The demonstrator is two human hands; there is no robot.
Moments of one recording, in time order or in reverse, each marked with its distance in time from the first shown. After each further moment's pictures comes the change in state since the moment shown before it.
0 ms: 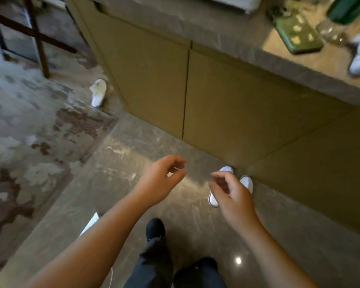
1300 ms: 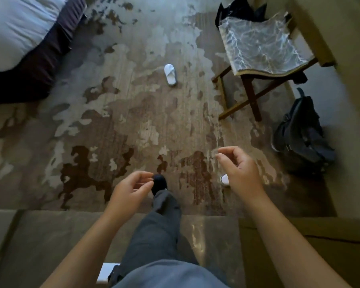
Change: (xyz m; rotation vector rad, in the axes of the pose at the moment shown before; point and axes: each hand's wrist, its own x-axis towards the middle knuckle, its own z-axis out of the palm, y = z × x) left_hand 0.019 -0.276 -0.536 -0.529 1.138 -0.606; right_hand 0.347 -0.420 0.588 -0.226 -0.925 -0.553
